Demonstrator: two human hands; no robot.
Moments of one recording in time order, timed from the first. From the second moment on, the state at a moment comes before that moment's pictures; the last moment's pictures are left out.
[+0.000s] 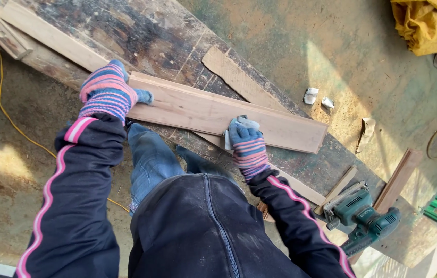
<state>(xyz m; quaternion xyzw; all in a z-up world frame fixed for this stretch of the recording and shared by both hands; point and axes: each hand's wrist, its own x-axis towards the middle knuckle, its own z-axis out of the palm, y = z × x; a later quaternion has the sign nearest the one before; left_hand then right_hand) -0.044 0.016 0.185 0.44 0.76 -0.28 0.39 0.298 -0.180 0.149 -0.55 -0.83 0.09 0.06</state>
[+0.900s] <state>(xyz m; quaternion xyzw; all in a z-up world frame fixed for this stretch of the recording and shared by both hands) -0.053 -0.014 0.178 0.51 0.76 -0.18 0.37 0.279 -0.206 0.085 -0.68 -0.70 0.00 0.22</state>
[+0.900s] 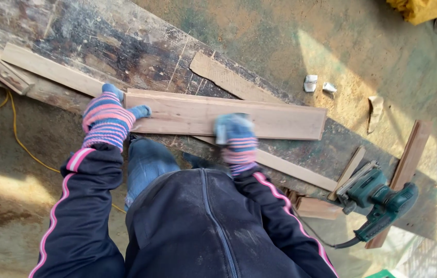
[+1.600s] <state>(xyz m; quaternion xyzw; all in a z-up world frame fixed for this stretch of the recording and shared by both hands) -0.201 0.008 0.116 0.54 0.69 0.09 0.47 0.245 -0.231 0.131 -0.60 -0.04 0.46 0.66</state>
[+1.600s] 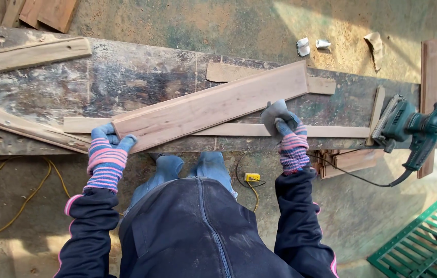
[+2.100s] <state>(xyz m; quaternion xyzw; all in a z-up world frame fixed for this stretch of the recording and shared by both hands) -0.248 0.021 0.083 0.24 0.67 0.19 0.67 0.214 -0.153 0.124 -0.76 -0.64 -0.01 0.08</state>
